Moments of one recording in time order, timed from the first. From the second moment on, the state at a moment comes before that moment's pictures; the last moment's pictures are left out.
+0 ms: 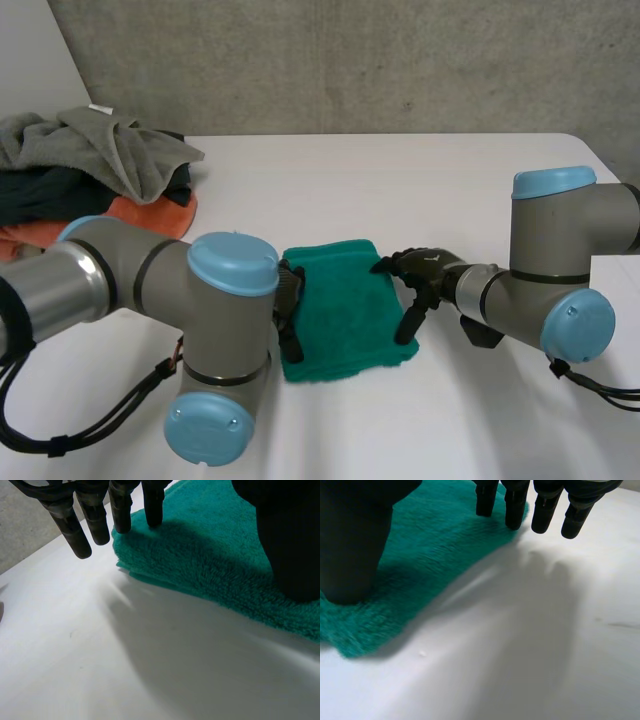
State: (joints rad) left arm 3.95 -2.28 -1.28 3.08 -1.90 3.31; right arm 1.96 -0.80 1.17 0.27 1.26 2.94; left_hand 0.19 0.21 0.21 0.20 0.05; right_hand 0.23 0.21 0.21 0.21 0.04
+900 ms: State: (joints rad) left arm 4.15 -1.85 -1.37 3.08 -1.02 3.30; right arm 2.11 -0.93 1.58 -0.25 1.46 3.10; left_hand 0.19 0.21 0.21 0.20 0.05; right_hand 0.89 0.97 1.00 1.11 0.87
